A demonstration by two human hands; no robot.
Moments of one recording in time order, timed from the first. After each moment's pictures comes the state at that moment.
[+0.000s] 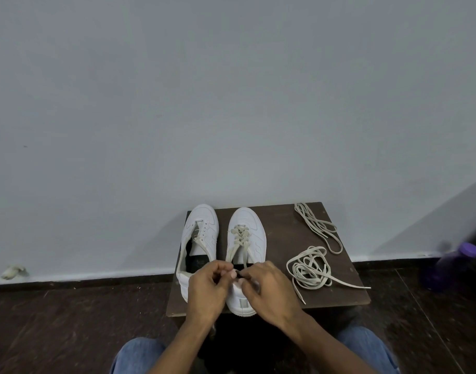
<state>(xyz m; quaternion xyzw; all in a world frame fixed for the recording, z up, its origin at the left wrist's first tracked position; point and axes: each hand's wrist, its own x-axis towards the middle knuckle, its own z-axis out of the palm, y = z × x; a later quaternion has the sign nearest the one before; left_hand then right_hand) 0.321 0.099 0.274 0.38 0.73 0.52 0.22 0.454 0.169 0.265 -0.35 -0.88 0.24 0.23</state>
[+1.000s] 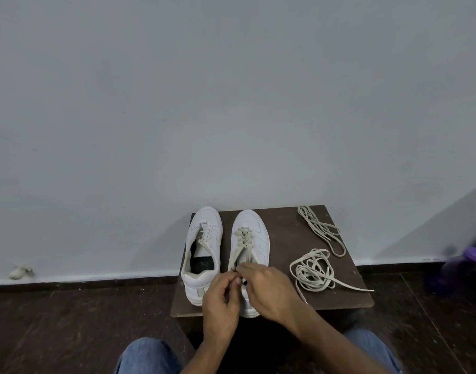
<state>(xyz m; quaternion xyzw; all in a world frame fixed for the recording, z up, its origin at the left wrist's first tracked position) 0.344 0.090 0.241 0.40 0.70 0.57 0.15 0.445 0.172 0.288 -0.30 -0.92 0.20 0.11</state>
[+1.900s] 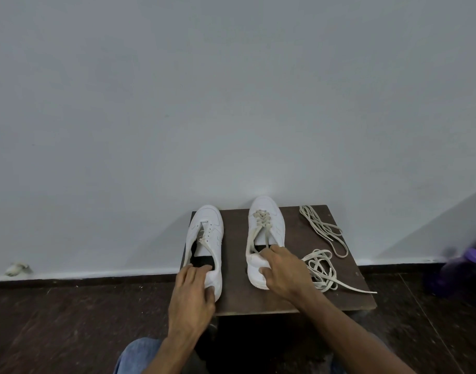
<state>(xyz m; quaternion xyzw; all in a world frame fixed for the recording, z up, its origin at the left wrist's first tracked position) 0.282 0.073 0.241 0.50 0.83 0.24 0.01 0.454 0.220 0.272 -0.39 -0.90 0.14 0.08</state>
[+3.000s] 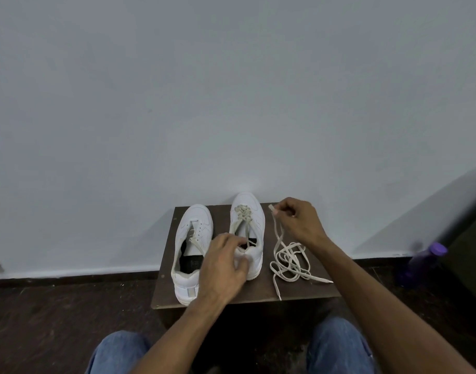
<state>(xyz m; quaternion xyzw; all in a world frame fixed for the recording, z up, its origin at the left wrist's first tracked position) 0.359 0.124 0.301 0.56 0.72 0.40 0.05 0.501 0.269 0.349 -0.43 -0.75 0.36 0.35</state>
